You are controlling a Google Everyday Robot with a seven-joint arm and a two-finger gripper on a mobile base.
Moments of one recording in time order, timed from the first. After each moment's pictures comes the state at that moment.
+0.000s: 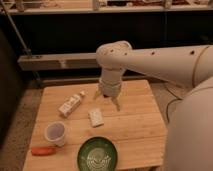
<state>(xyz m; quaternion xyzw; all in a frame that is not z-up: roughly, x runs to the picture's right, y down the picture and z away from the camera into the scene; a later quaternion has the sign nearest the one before) 0.007 0.058 0.666 -0.30 -0.23 -0.46 0.80</state>
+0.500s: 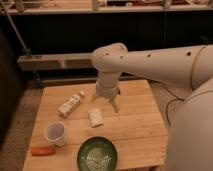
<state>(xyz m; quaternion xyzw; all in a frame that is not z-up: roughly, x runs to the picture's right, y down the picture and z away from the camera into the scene) -0.010 0.070 0.662 -0.30 -0.23 -0.48 0.80</state>
